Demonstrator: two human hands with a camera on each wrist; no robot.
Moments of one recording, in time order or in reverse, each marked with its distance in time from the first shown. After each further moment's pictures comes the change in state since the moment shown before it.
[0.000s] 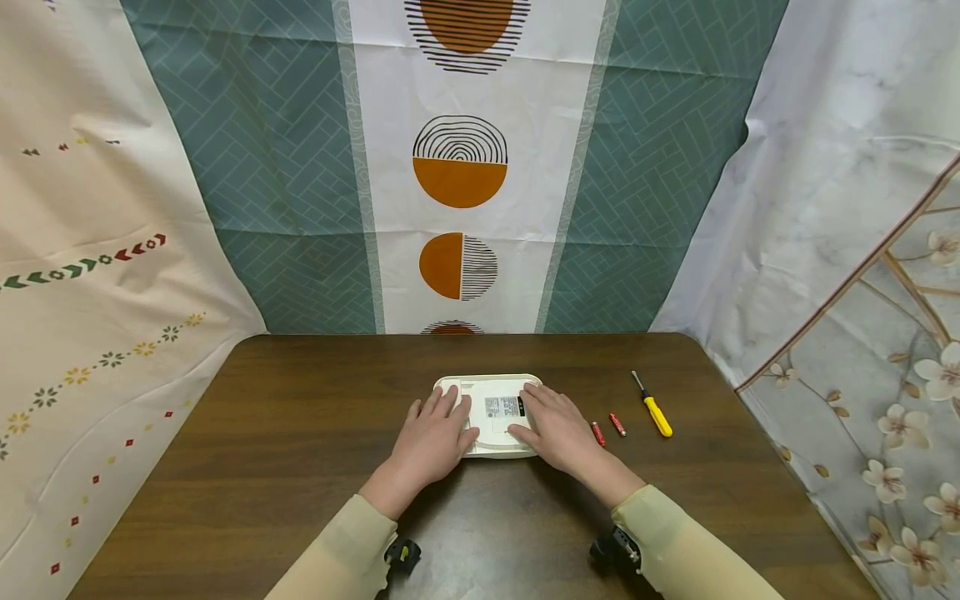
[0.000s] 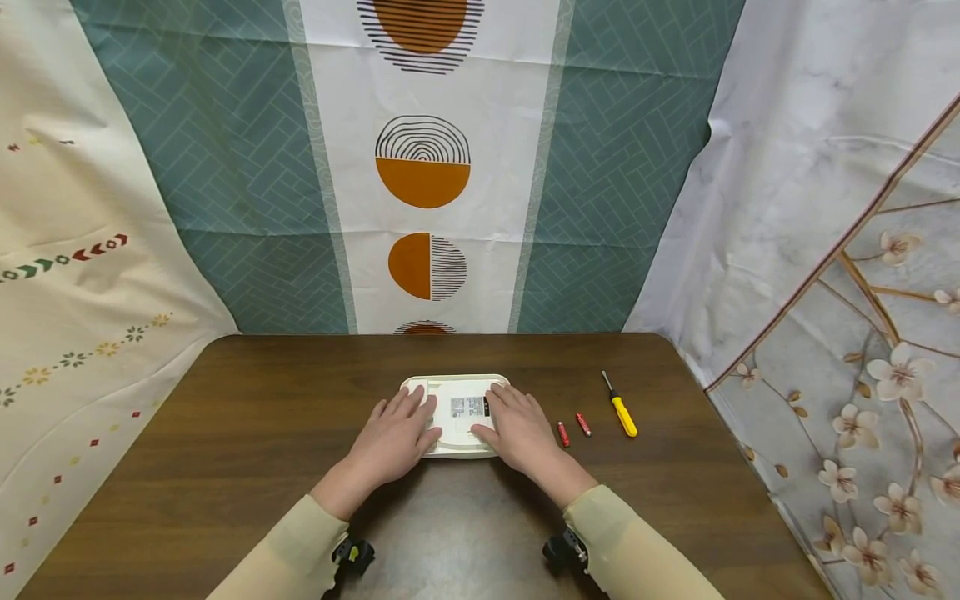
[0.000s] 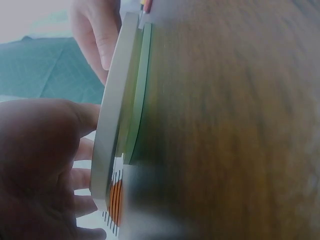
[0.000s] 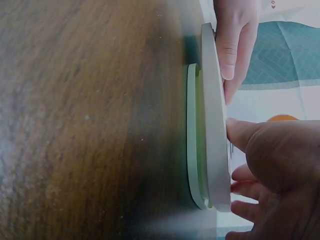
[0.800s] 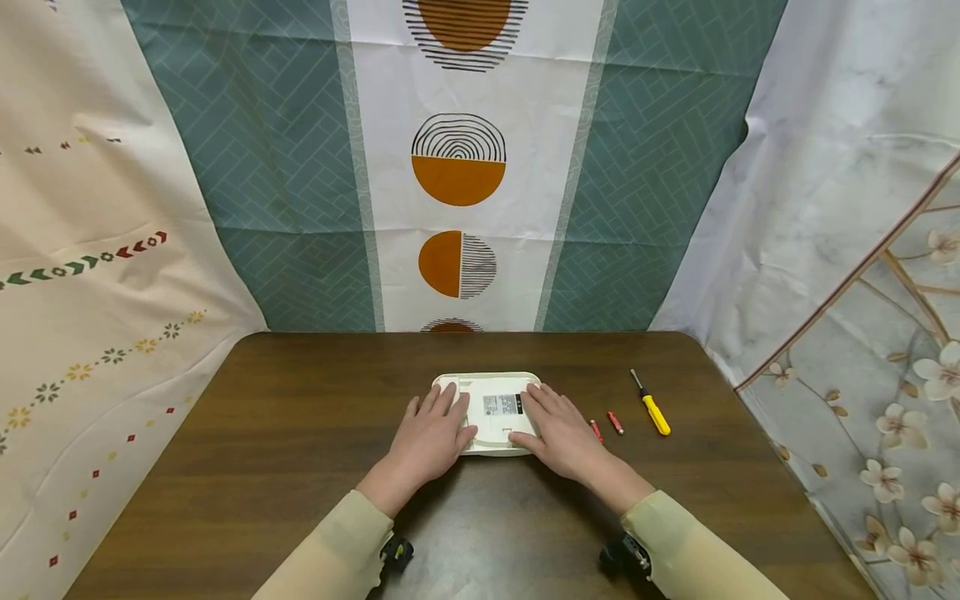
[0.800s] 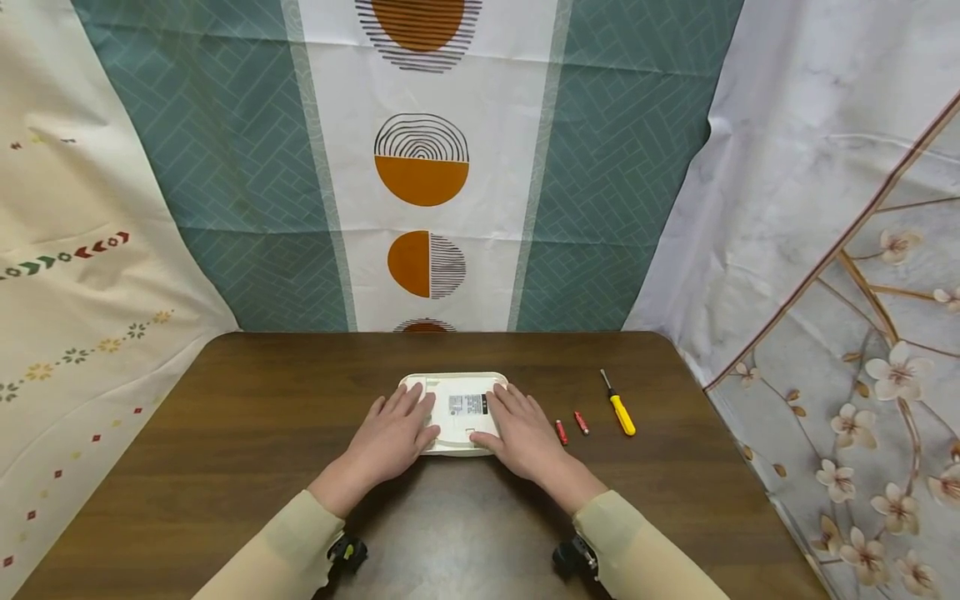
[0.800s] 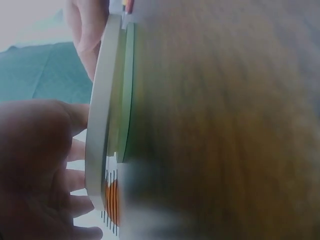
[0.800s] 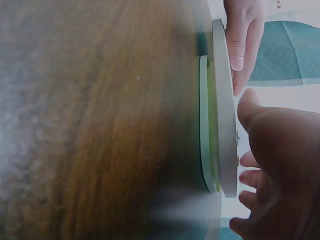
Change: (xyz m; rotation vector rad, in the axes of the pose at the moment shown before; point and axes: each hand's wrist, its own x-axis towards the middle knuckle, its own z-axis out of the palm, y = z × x) left_hand -0.002 0.003 -0.003 -0.001 -0.012 -0.010; right_hand -0.014 0.010 0.000 -0.001 -0.041 -0.026
